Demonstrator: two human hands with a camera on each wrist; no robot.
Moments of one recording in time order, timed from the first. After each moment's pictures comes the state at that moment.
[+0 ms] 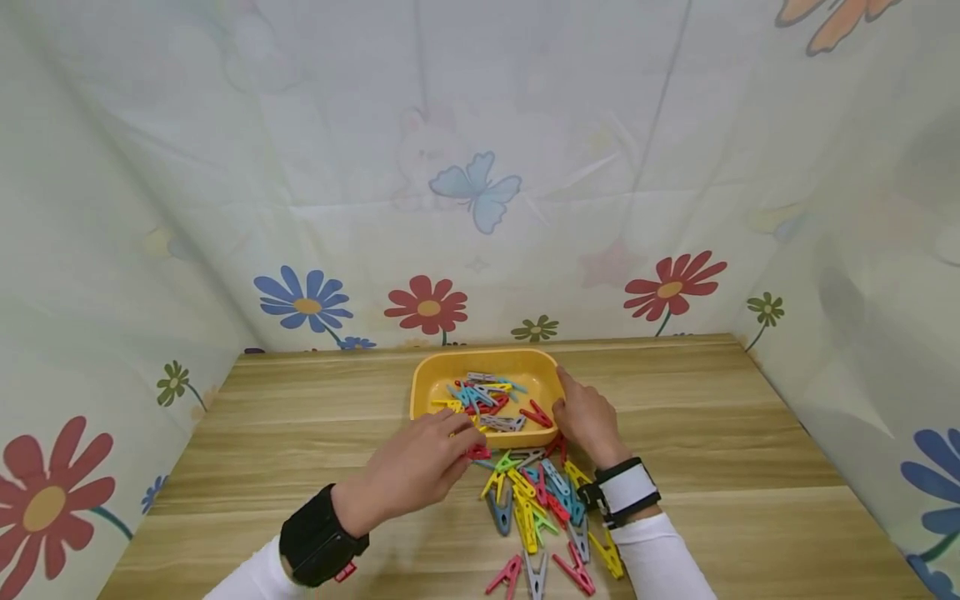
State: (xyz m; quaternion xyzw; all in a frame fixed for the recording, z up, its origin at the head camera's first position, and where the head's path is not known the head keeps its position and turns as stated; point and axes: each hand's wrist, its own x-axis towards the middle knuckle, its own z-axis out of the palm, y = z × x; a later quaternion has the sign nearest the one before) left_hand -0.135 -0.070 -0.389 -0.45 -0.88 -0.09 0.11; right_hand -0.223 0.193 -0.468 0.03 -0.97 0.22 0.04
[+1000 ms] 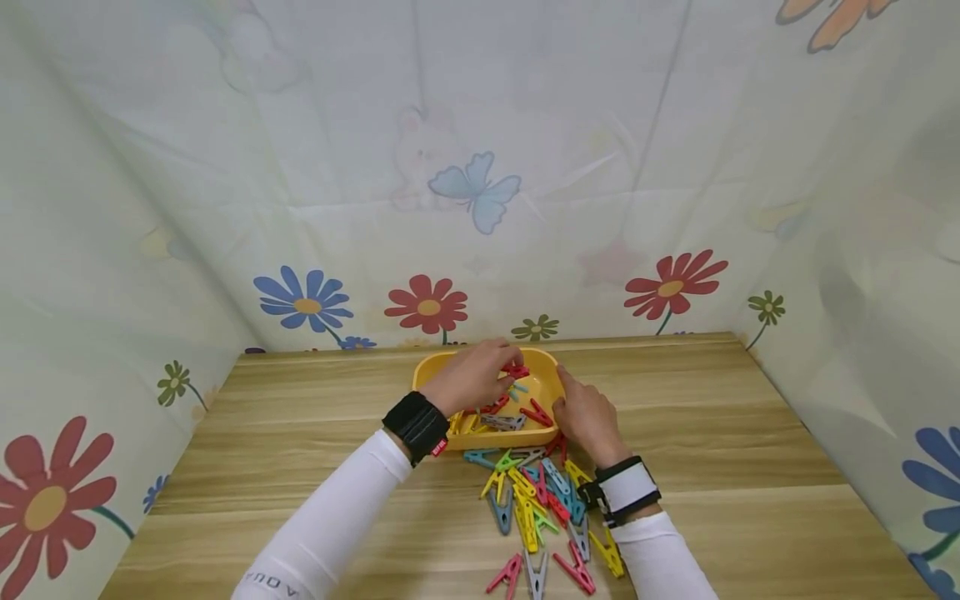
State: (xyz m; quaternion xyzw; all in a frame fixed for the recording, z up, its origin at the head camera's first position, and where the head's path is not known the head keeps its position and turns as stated) left_hand -0.251 -0.004 -0.392 -0.36 -0.92 -0.12 0.02; right_hand -0.223 0.192 -0.468 0.03 -0.97 0.23 0.04
